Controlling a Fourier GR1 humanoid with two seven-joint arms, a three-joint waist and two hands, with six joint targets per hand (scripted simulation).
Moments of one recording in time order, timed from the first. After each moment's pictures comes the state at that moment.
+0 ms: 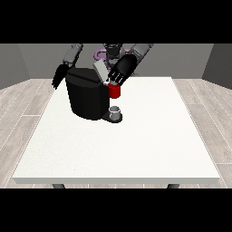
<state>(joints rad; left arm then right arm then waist) -1.25 0.43 0.11 -0.67 -0.71 -0.43 -0.06 -0.46 -0.08 -0.06 -1.27 0.17 -0.18 0.00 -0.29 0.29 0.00</state>
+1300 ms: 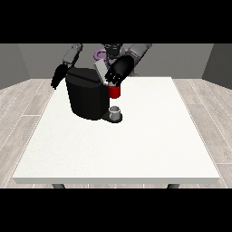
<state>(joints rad) -1.27 0.45 0.11 -0.64 -0.76 -0.36 -0.10 -0.46 -0.08 -0.05 -1.27 0.17 -0.18 0.00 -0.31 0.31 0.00</state>
